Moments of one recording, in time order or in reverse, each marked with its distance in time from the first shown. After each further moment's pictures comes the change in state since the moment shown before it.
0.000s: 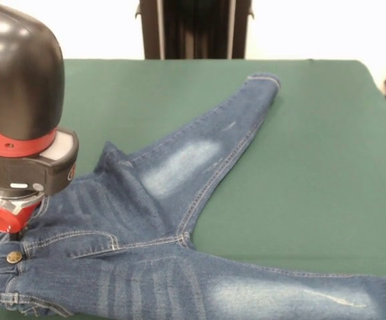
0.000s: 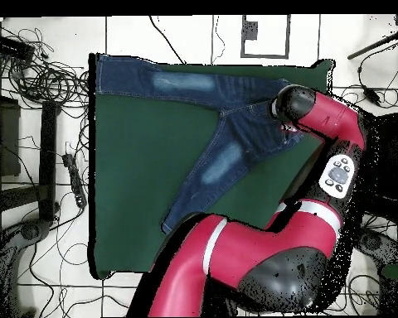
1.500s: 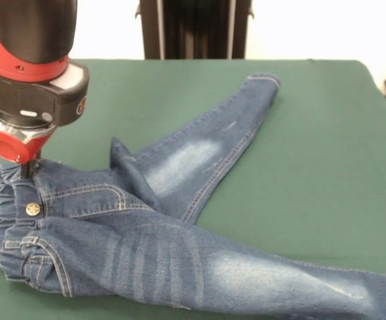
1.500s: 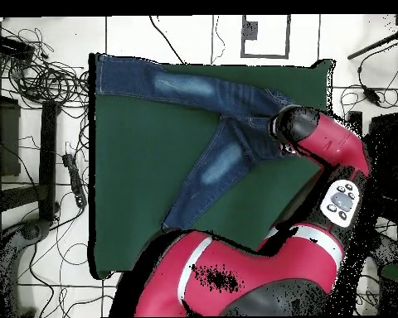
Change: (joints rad) arm 0.070 -0.205 0.001 0.356 -0.005 -0.081 0.000
